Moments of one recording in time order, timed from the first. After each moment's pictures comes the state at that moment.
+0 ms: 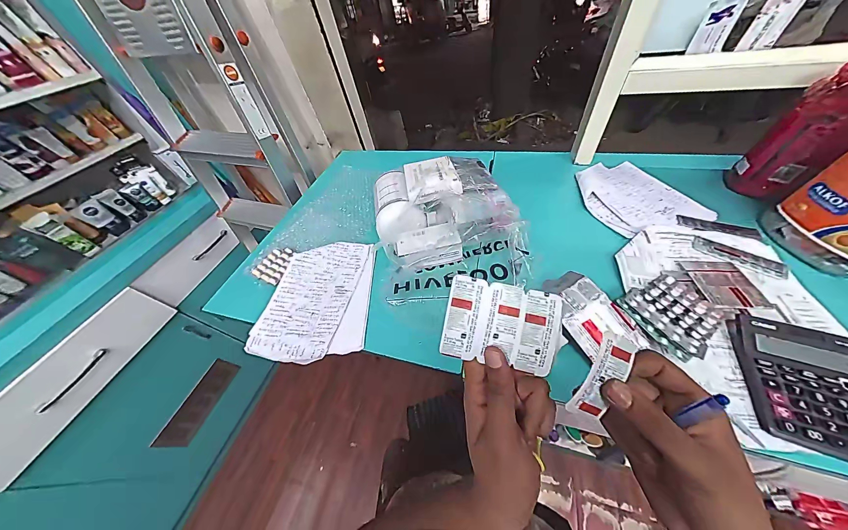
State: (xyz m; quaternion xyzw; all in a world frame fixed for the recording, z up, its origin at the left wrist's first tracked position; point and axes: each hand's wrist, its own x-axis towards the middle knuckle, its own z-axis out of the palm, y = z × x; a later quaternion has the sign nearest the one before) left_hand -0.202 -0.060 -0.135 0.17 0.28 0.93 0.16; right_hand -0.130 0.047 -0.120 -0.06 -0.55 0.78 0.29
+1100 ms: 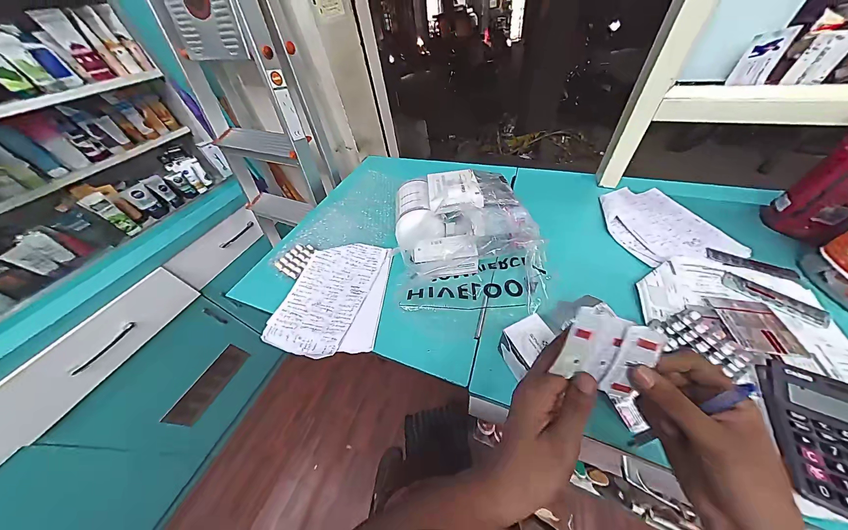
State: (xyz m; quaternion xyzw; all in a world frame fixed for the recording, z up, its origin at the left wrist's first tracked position) left_hand -0.216 -0.045 -0.159 0.34 0.53 0.76 0.16; right_hand -0.142 0.094 -0.129 -0.12 -0.62 0.70 0.33
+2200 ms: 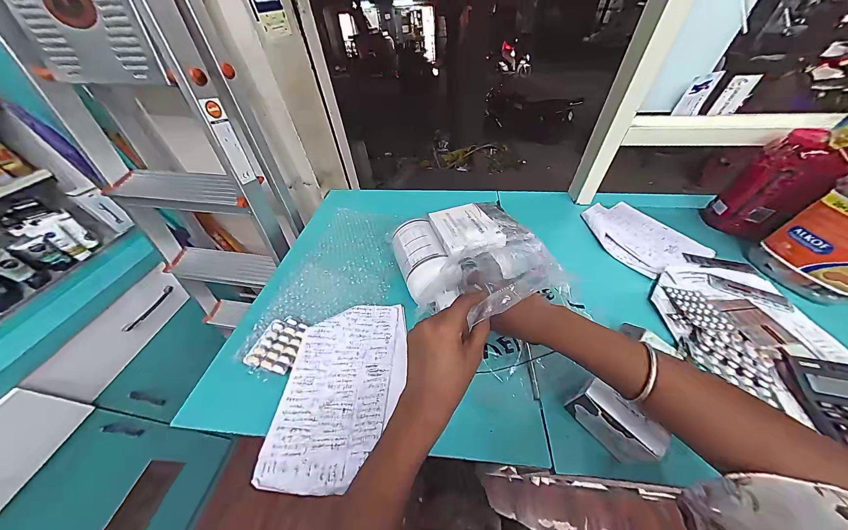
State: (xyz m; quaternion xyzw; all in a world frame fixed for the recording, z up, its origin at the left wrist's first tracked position) left_hand -0.445 -0.122 -0.148 0.40 0.76 0.48 -0.16; right_hand -0.411 0.049 -0.133 0.01 -1.00 0.06 -0.06
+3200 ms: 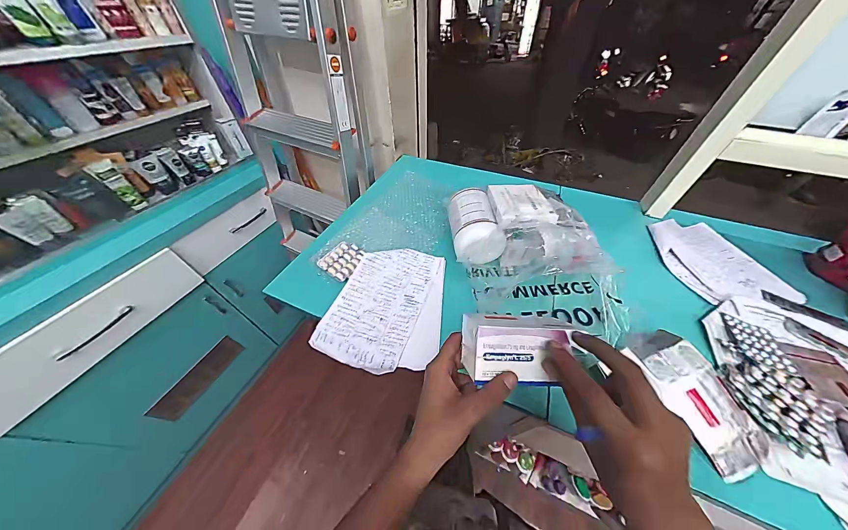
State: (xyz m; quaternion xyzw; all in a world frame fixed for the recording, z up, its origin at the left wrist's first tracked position) left_hand -0.329 -0.195 -0.184 0.20 0.55 0.80 0.16; right_hand -0.239 -0.027 -0.138 0.03 -0.90 0.06 0.43
